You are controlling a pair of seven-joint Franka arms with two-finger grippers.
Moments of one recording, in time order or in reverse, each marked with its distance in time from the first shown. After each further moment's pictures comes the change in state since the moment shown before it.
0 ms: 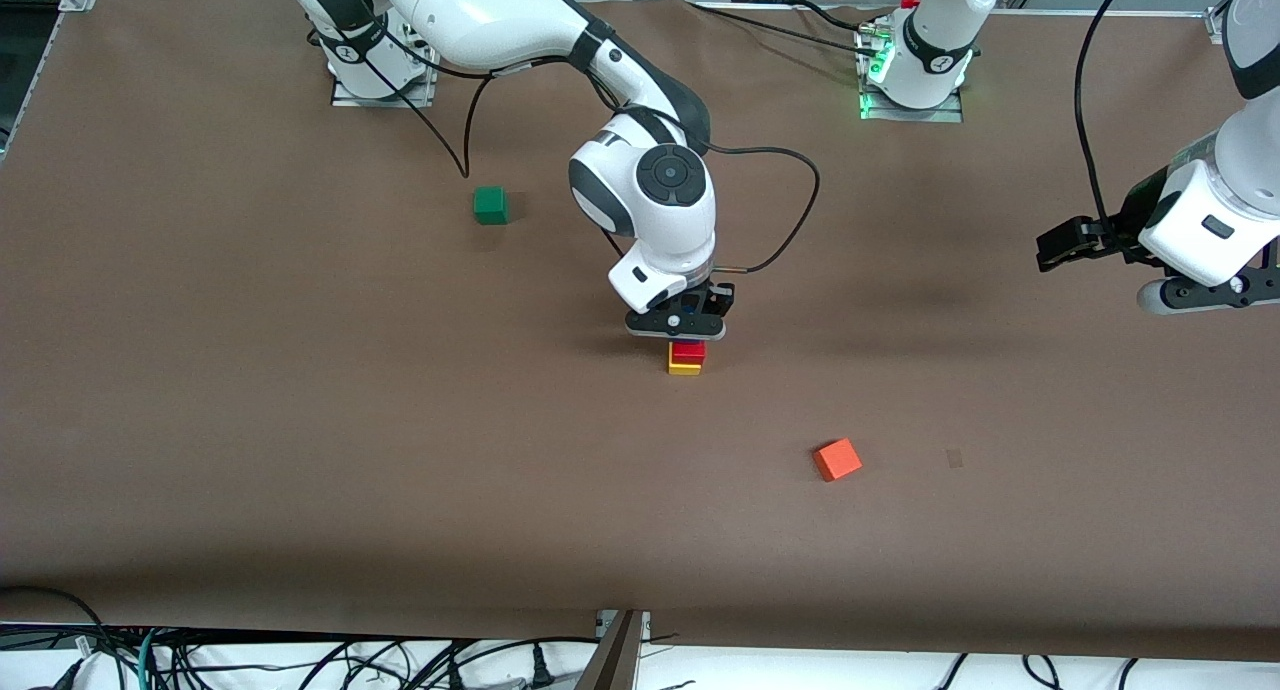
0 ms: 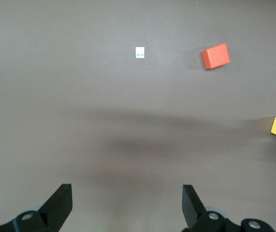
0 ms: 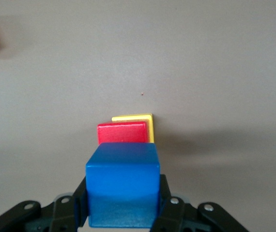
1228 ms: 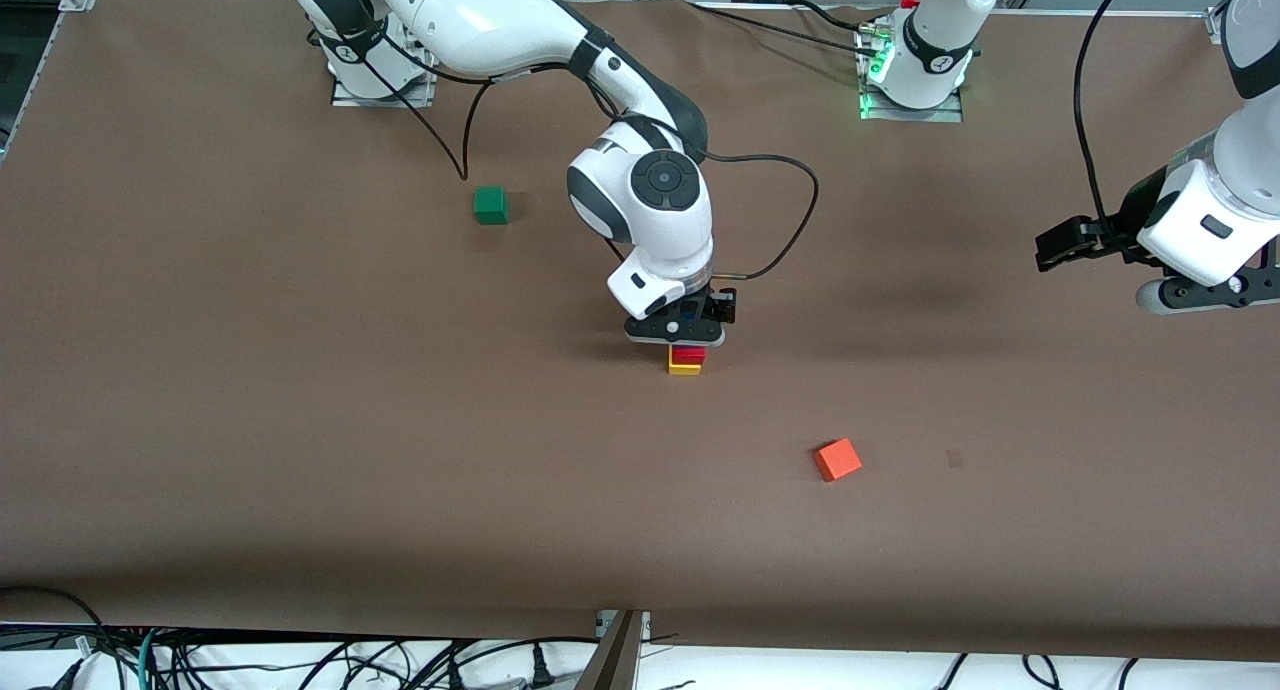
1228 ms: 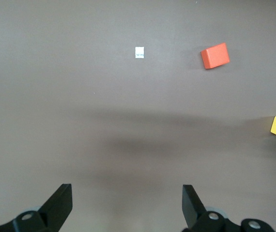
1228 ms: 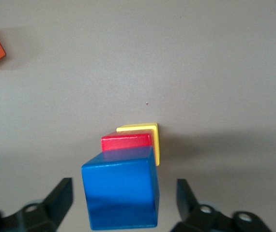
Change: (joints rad) left arm 0.000 0.000 -0.002 0.000 0.000 0.000 0.000; right arm -0.008 0.013 0.000 0.000 0.000 0.042 0.002
